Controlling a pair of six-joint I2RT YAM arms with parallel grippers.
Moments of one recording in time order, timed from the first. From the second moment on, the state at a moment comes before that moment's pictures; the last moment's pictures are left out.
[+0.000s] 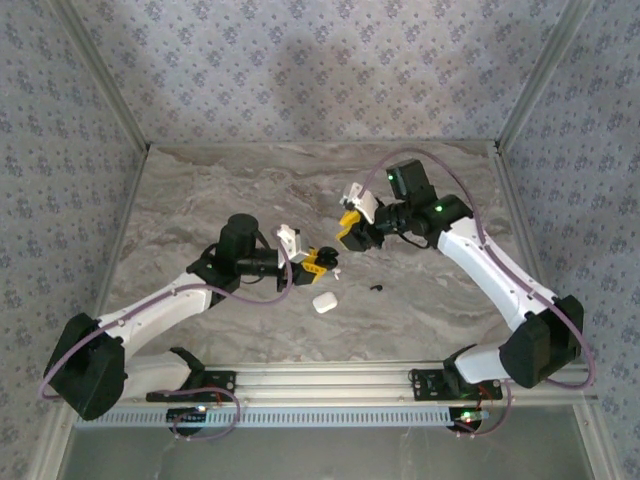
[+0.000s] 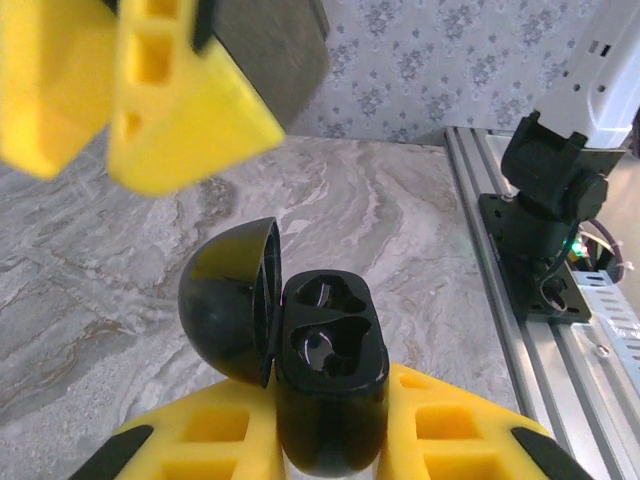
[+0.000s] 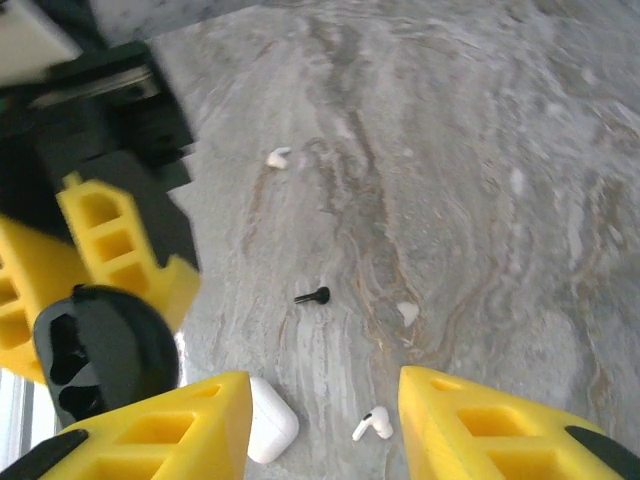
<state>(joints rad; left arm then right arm) -0.66 1.19 0.67 0.17 0.81 0.23 0.47 1.37 1.27 -0.69 -0.65 -0.44</state>
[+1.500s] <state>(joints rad) -0.66 1.27 0.55 0.39 0.58 0.10 0.41 1.70 0.97 -0.79 -0.28 0.80</state>
